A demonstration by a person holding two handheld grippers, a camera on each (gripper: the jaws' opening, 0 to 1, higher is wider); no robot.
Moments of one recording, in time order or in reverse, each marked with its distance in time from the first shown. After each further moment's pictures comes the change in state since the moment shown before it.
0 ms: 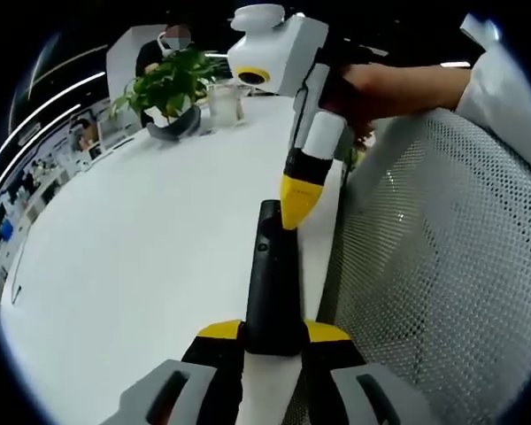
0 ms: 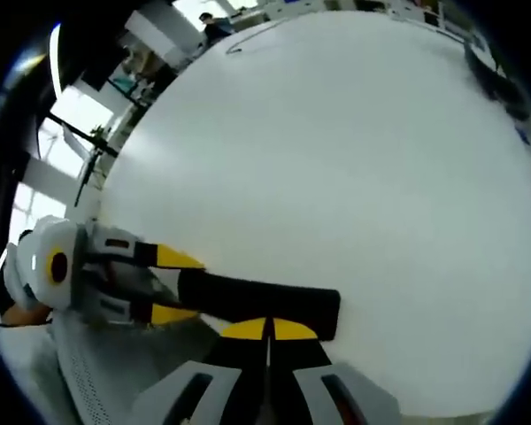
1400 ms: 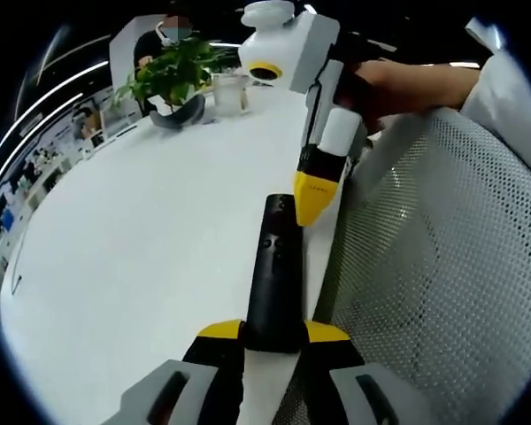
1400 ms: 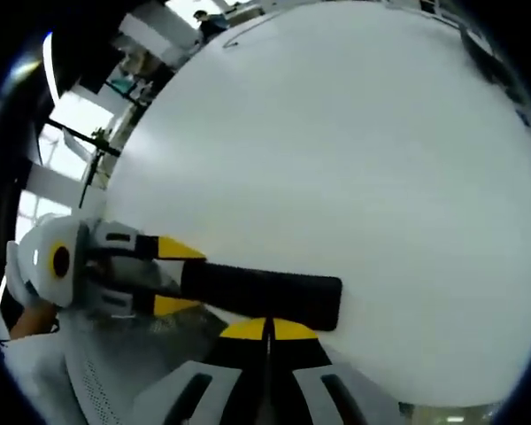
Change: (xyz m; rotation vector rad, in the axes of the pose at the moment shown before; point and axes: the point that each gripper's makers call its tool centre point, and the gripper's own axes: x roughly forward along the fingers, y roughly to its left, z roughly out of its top) left arm -0.001 -0.002 -0.006 -0.060 0.063 -0.007; right arm 0.000 0.002 -0.015 0.039 0.057 0.030
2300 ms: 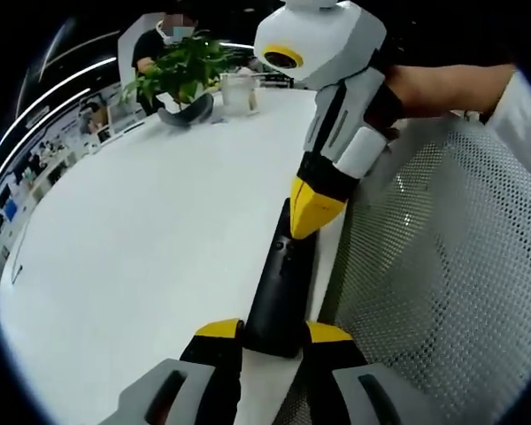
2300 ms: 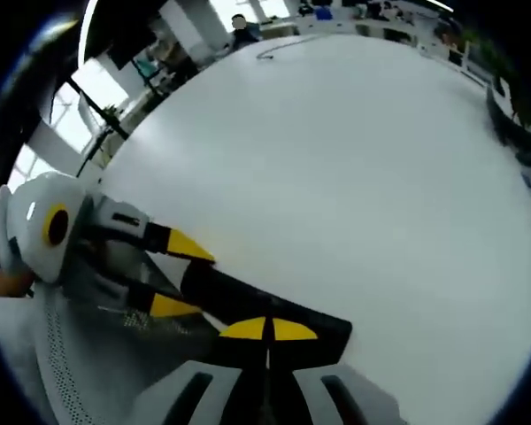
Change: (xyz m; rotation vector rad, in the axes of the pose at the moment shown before) left arm -0.003 0.004 -0.001 -0.042 -0.026 0.020; right arm 0.006 0.011 0.012 -0.197 -0.096 -0.069
